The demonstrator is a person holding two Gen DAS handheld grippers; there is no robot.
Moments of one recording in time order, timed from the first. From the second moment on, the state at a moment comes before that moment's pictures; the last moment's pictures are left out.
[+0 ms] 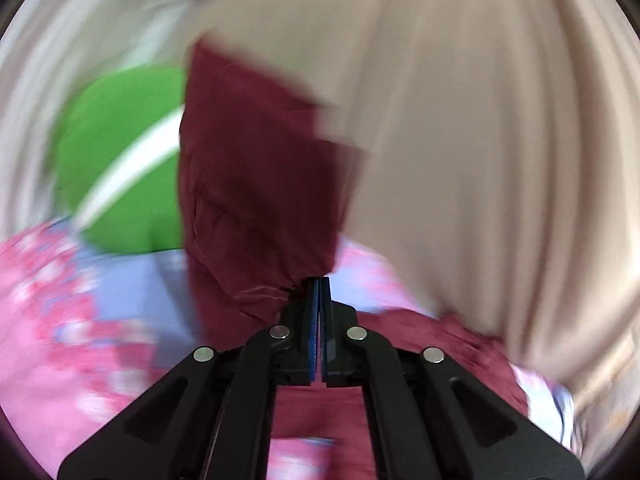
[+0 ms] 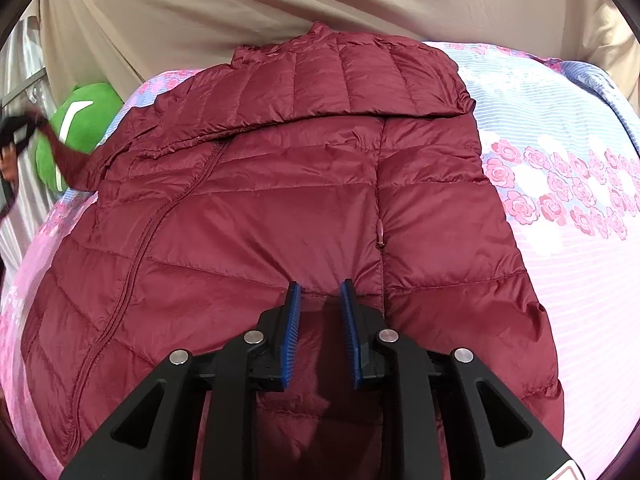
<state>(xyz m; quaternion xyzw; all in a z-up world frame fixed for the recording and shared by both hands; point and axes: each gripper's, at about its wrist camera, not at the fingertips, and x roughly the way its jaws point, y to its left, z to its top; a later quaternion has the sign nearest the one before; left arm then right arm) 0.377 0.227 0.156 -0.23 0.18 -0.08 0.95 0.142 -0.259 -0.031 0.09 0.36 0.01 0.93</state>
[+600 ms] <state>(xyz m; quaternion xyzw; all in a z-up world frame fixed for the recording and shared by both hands) 0.396 -0.149 0.017 -0.06 0.41 -0.28 0.87 0.136 -0.268 -0.031 0.14 0.34 0.04 0.93</state>
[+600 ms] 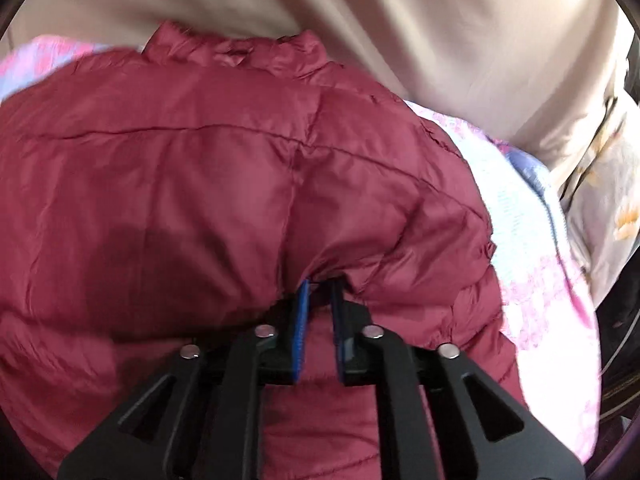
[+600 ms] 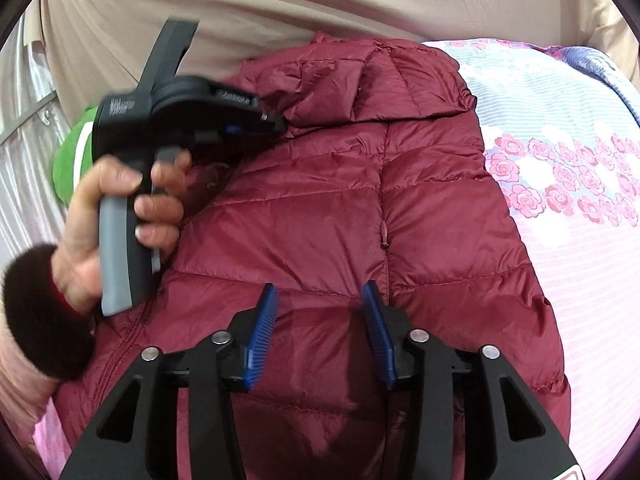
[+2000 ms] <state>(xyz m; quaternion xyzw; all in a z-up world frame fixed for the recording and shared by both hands) 0.417 0.082 -0.009 -0.14 0.40 -0.07 0.90 0.350 -0.331 0.020 0.16 0.34 -0.05 0.93</state>
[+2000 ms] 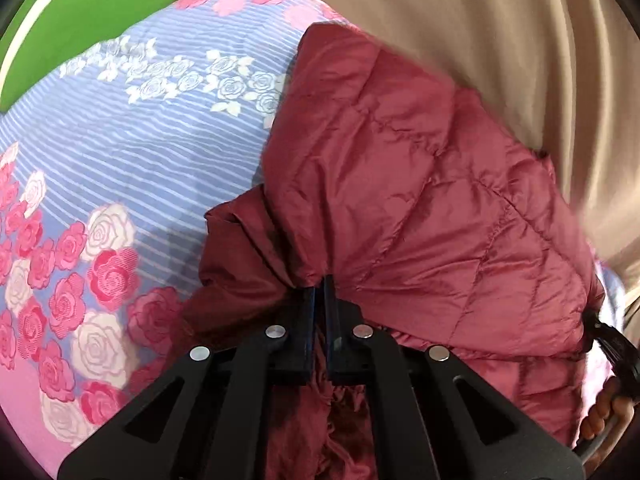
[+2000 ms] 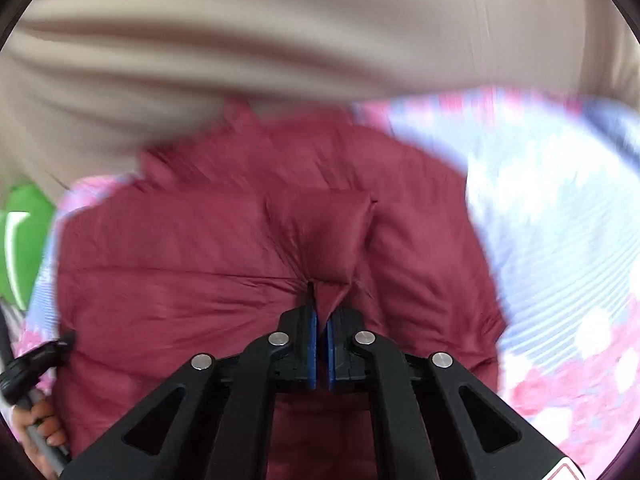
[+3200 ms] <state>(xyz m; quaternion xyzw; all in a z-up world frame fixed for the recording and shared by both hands) 0.413 0.077 -0.009 -0.13 0.39 -0.06 0.91 0.308 -0.327 0.057 0.13 0.30 -0.04 0.95</state>
